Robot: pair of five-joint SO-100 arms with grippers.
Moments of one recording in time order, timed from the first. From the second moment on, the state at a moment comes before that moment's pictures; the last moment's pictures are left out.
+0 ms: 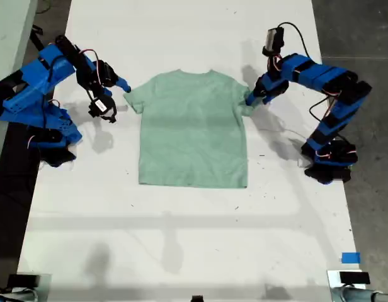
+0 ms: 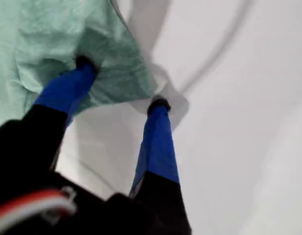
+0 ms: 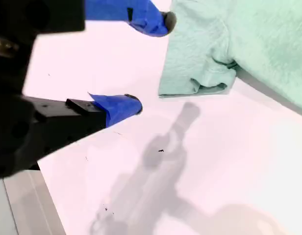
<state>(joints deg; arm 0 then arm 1) -48.9 119.4 115.0 85.3 31.7 56.3 82.3 108.2 53.1 -61.3</state>
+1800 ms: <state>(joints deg) -48.7 115.2 114.9 84.6 31.7 31.1 52.4 49.2 69.1 -41.3</state>
